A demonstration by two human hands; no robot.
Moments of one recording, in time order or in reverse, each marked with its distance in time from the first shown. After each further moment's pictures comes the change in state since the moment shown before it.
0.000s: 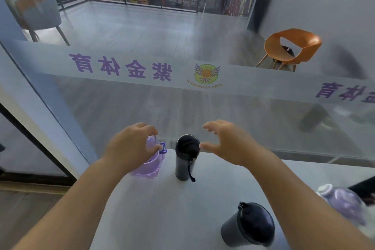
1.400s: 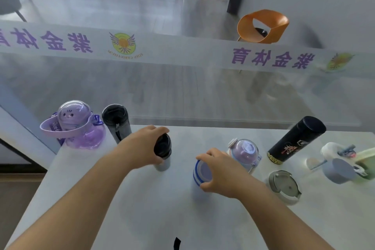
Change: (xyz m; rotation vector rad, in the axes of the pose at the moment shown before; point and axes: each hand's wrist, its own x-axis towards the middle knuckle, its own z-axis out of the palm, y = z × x) left_hand -0.047 0.202 0.098 0.005 -0.400 0.107; right_hand -0.196 0.162 0.021 -0.033 -0.211 0.108
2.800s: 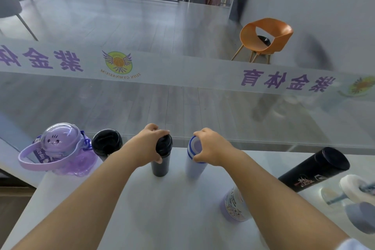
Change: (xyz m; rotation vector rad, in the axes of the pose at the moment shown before) left_hand 0.104 -0.028 -0.017 -0.086 -0.026 -0.067; right_hand 0.144 0.013 -0.062 0.001 0.014 0.052
